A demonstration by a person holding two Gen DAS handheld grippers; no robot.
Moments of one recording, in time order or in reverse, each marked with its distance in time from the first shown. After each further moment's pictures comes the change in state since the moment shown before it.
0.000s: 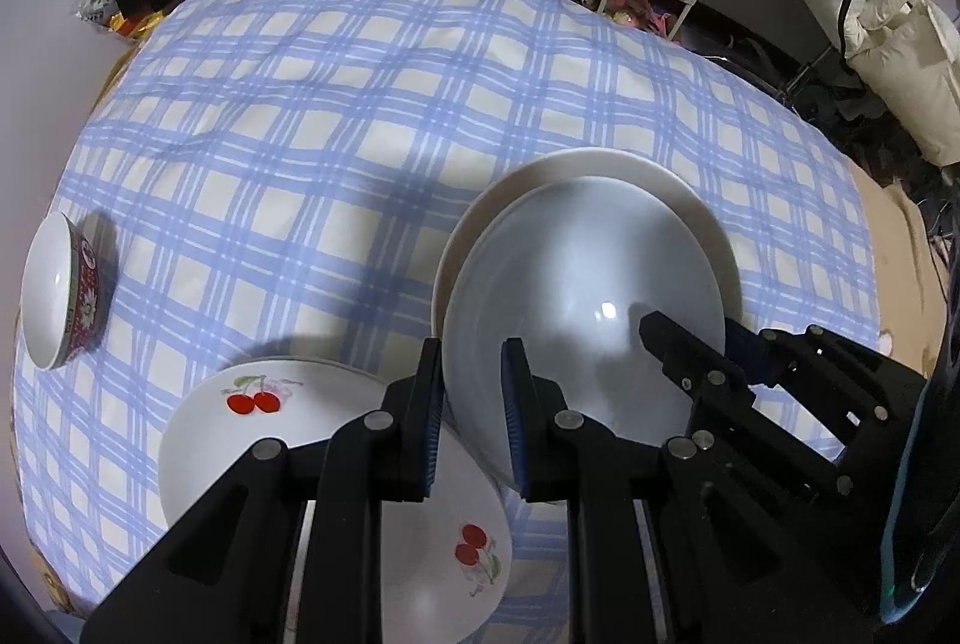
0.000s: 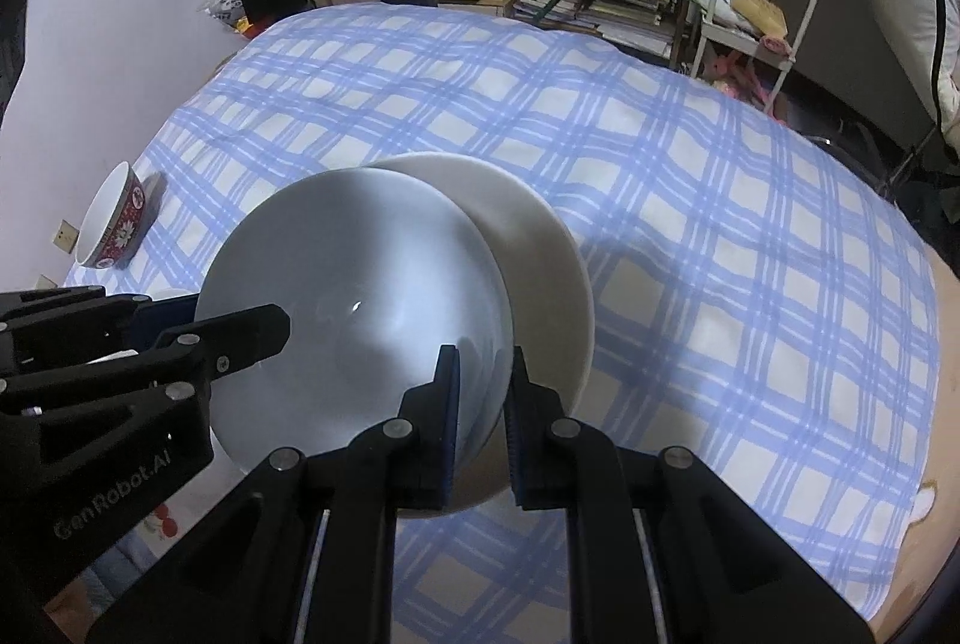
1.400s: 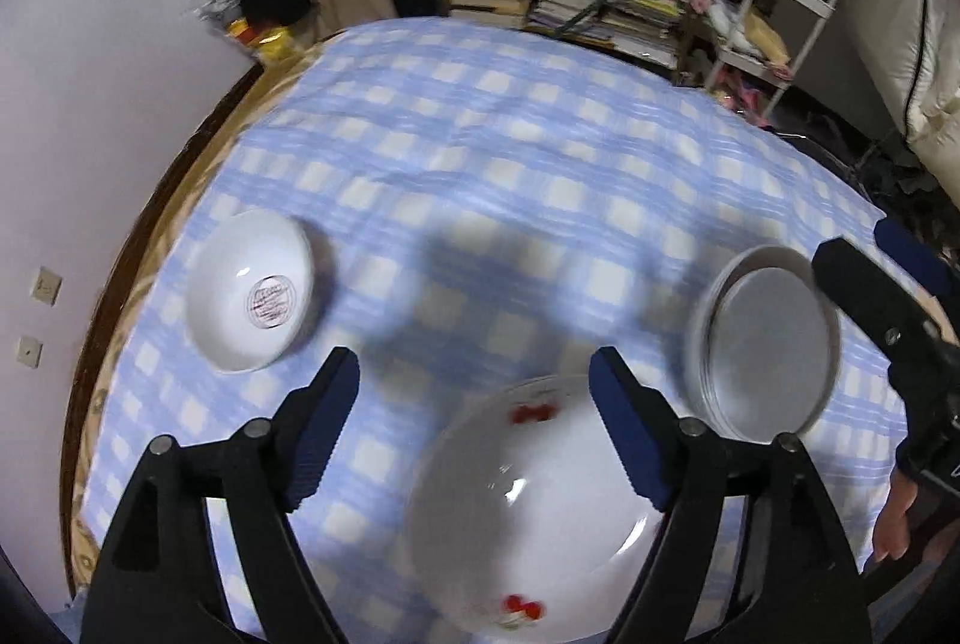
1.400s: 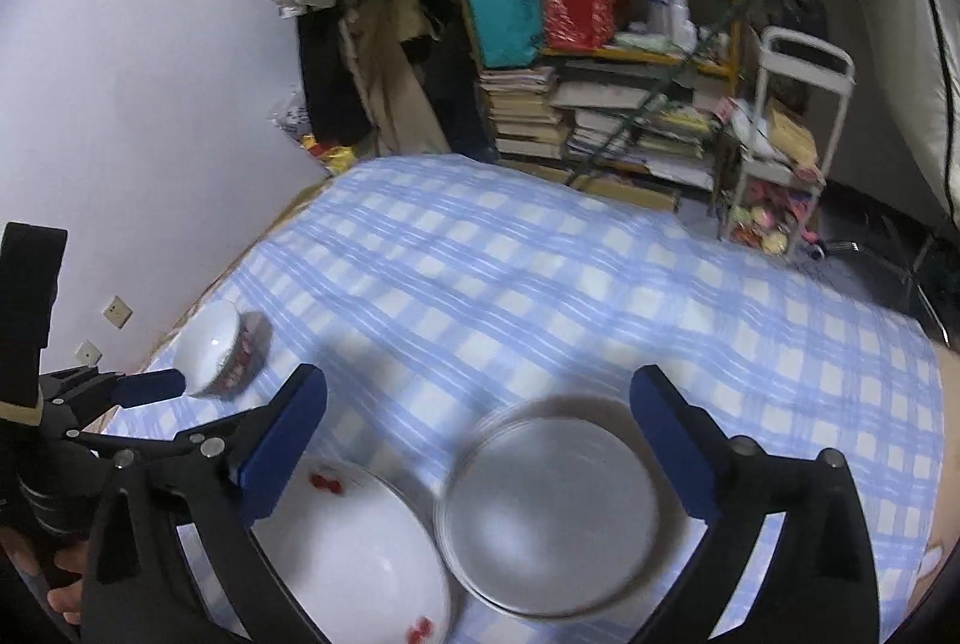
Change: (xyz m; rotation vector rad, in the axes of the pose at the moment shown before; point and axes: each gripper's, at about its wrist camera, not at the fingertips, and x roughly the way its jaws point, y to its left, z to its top) left arm -0.073 0.126 -0.011 -0.119 -0.123 0.159; right arm -0.063 0.073 0.057 -0.027 -0.305 0.095
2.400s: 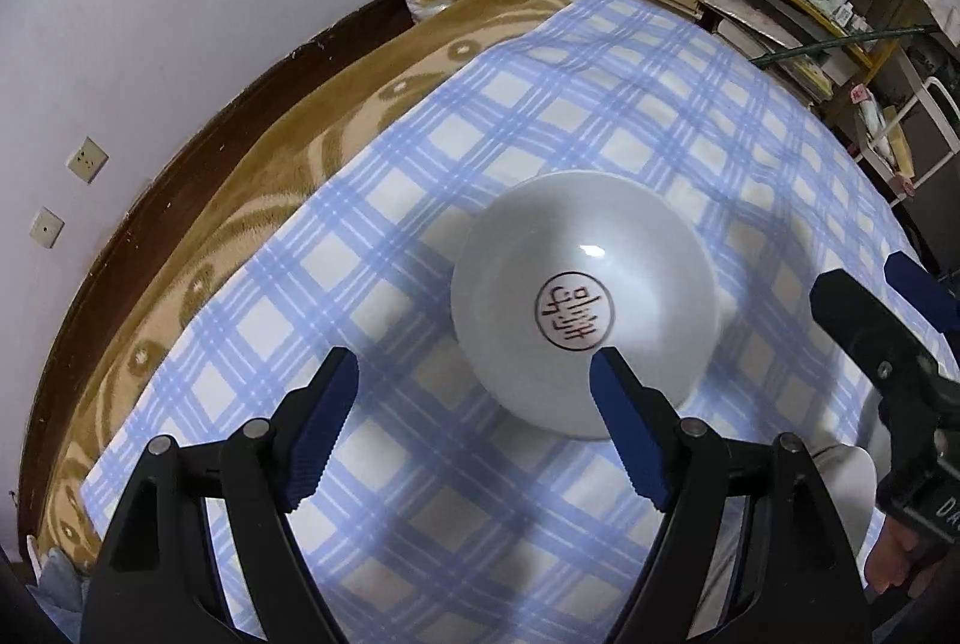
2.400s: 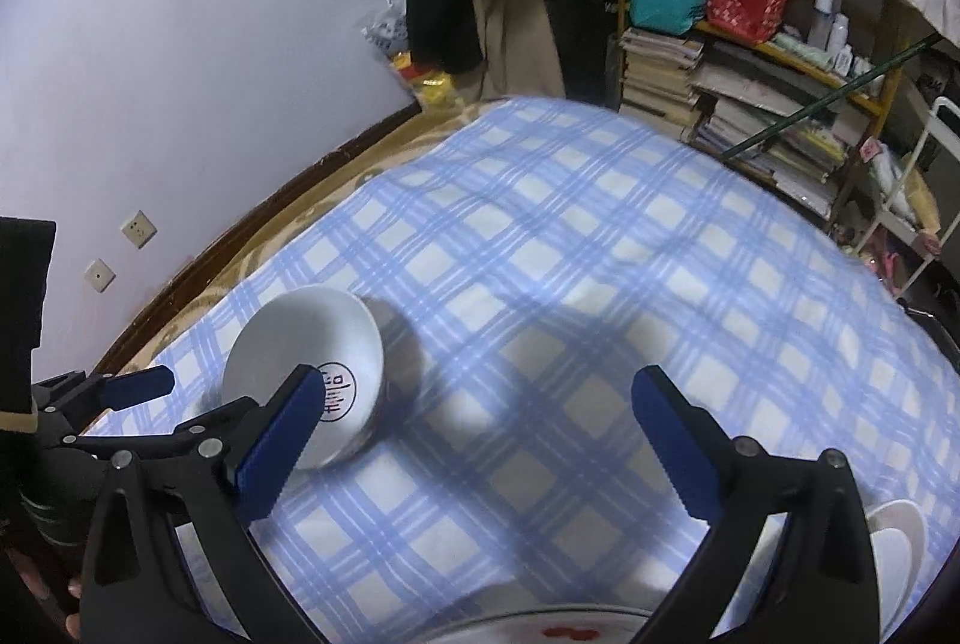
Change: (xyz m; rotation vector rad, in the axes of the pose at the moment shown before) left arm 0.072 0.191 -0.012 -0.288 0.032 0.078; right arm 0.131 0.173 0.014 -0.173 0.149 0.085
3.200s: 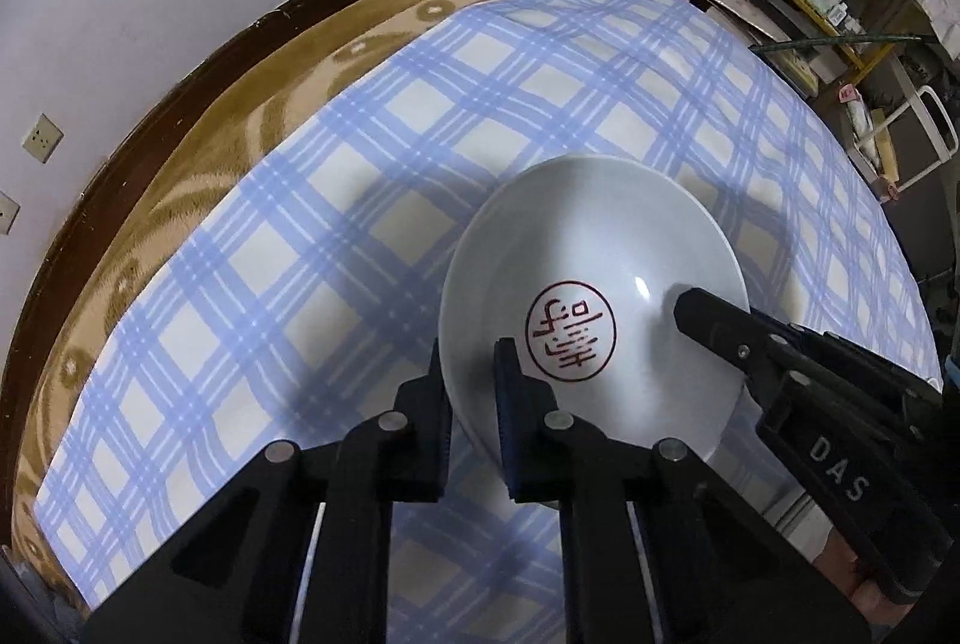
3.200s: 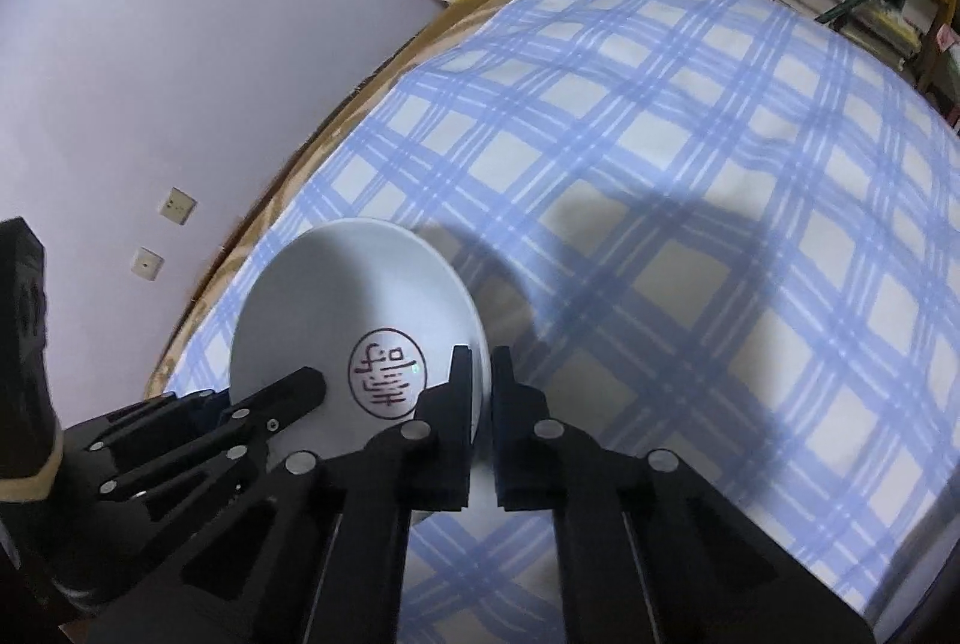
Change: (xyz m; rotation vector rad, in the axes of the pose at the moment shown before) left arm 0.040 -0.003 0.009 -0.014 0.052 -0.100; right arm 0.077 0.017 -0.007 0.117 0.229 0.169
